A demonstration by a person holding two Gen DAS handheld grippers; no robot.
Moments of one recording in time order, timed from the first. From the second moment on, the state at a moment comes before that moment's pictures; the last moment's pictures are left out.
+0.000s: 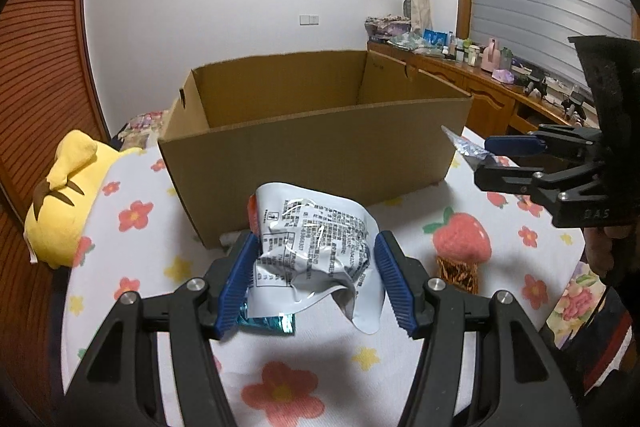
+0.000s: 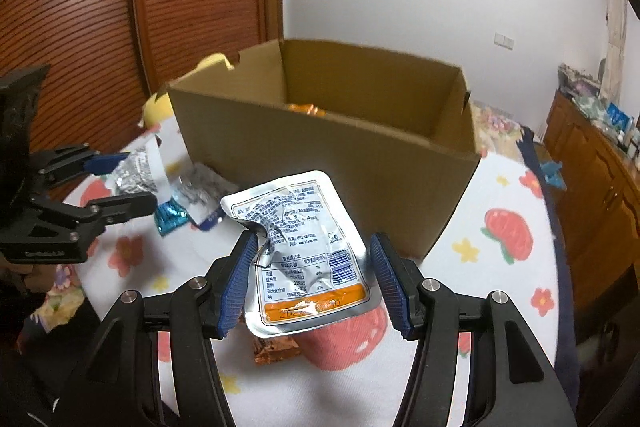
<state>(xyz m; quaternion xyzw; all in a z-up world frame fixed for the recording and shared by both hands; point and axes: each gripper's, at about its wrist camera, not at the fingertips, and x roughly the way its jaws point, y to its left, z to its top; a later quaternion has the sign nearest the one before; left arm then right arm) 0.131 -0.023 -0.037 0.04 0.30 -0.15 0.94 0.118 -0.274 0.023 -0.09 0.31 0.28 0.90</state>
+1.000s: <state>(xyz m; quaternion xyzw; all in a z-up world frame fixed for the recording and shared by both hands) 0.185 -0.007 0.026 0.06 0.27 -0.14 0.95 0.194 -0.270 0.068 -0.09 0.28 0.26 0.92</state>
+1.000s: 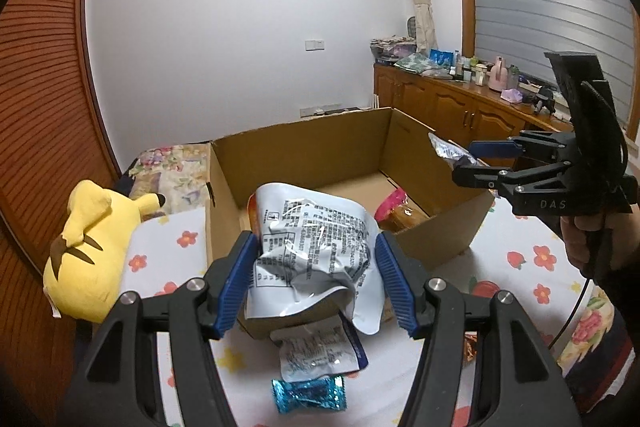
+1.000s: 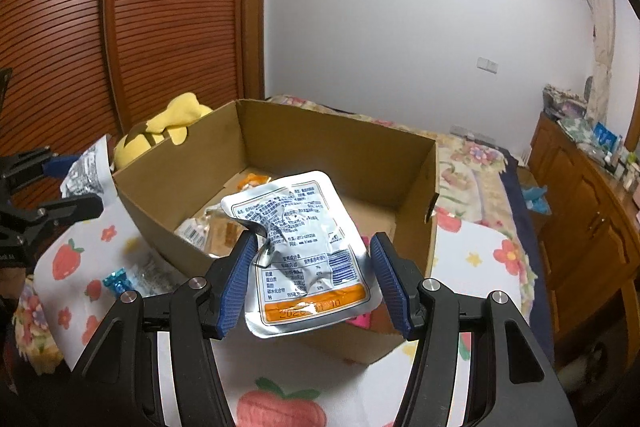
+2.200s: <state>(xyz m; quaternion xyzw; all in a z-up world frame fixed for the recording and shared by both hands) 0.279 -0.033 0.014 0.06 0.29 -0.14 0.95 0.217 -0.268 0.059 -0.06 0.28 0.29 0.91</state>
